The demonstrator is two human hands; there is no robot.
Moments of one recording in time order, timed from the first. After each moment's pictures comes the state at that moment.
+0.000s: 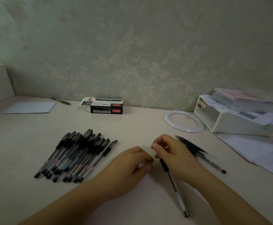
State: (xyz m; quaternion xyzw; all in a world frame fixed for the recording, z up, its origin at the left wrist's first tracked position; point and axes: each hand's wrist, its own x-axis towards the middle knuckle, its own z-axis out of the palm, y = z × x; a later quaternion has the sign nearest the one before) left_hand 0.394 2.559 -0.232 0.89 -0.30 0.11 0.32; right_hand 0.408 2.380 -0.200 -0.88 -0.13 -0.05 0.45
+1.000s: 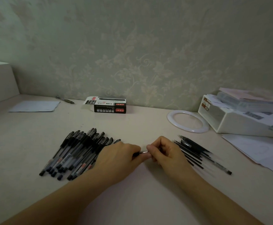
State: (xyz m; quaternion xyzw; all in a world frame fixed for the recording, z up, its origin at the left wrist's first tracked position) left_hand 0.408 2.574 -0.228 0.96 -0.15 0.19 0.12; right_hand 0.417 2.397 -0.227 -0.80 -0.17 -0.04 0.58
